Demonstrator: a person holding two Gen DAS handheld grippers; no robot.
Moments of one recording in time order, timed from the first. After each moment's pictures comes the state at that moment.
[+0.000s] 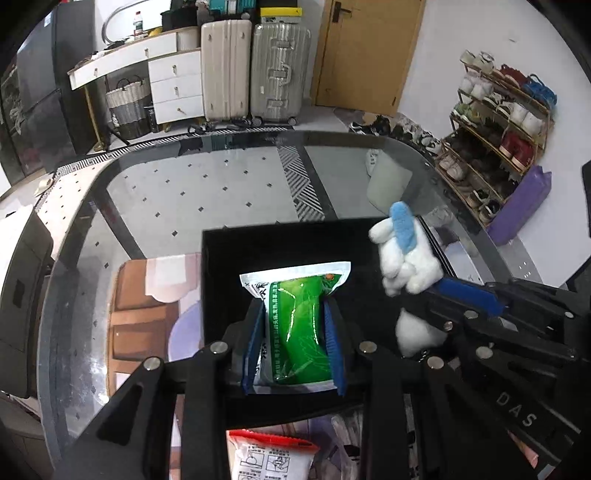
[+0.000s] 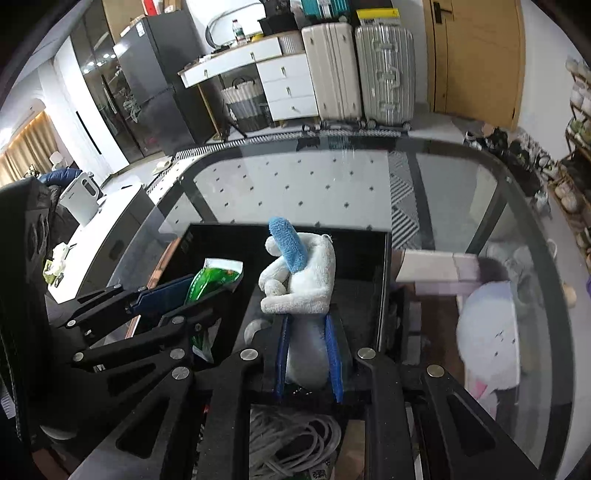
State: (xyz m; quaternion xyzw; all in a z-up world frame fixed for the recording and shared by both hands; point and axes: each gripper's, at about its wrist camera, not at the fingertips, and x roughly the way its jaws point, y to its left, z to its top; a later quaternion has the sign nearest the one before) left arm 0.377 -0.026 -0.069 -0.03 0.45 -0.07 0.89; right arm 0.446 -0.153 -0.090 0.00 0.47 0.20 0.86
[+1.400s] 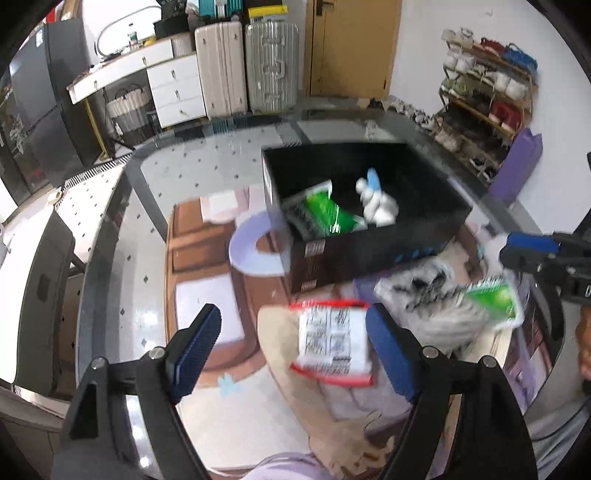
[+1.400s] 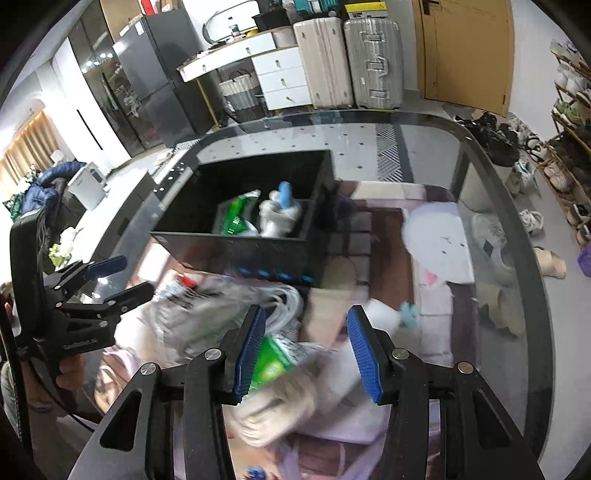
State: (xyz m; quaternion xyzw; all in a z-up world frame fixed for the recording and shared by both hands) left arm 0.287 0.019 -0.077 0.02 0.46 -0.07 0.89; right arm 0.343 -0.229 -0.080 0.00 0.49 0.19 0.85
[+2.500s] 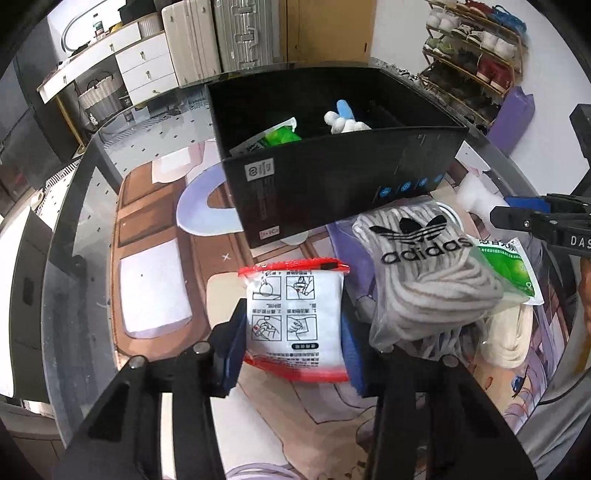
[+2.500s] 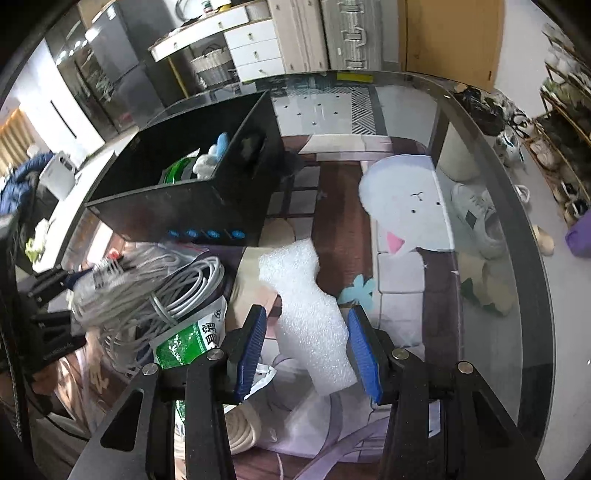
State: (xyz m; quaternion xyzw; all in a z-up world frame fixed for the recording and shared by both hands) left arm 0.293 -0.004 -0.113 0.05 0.51 -0.10 0.85; right arm 0.367 -0.248 -0.127 -0.02 0.54 0.16 0.83
